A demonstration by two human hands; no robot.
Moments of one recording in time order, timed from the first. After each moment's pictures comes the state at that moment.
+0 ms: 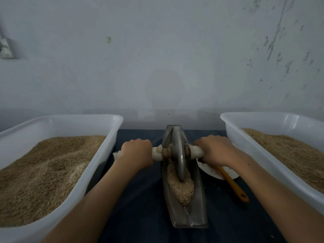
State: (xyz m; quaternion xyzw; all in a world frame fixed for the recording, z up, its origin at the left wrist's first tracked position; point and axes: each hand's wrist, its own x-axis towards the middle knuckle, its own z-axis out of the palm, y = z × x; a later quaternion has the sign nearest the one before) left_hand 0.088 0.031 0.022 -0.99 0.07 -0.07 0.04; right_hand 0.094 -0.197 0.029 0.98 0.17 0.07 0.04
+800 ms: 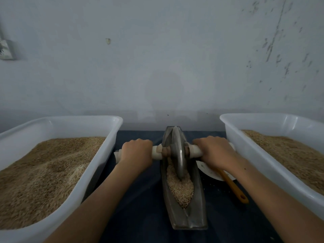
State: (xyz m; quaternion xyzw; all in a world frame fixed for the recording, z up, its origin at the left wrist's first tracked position) left_hand 0.083 0.027 0.021 -0.99 0.06 -0.13 0.04; right_hand 0.097 -0.198 0.021 0.97 0.18 0.14 0.02
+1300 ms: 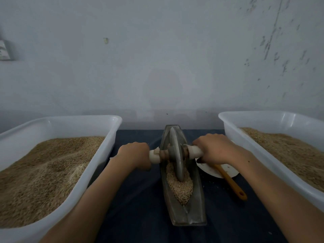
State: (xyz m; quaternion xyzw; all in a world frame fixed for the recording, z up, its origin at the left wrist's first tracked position) left_hand 0.088 0.034 0.025 -1.00 0.06 0.03 0.02; right_hand 0.092 -0.196 0.037 0.98 0.19 0.06 0.07
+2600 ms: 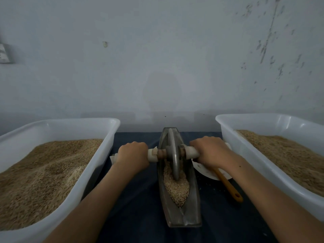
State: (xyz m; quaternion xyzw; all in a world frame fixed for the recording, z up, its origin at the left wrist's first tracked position) left_hand 0.087 0.030 0.019 -0.99 0.06 -0.08 0.04; right_hand 0.093 -0.198 0.027 0.98 0.18 0.12 0.05
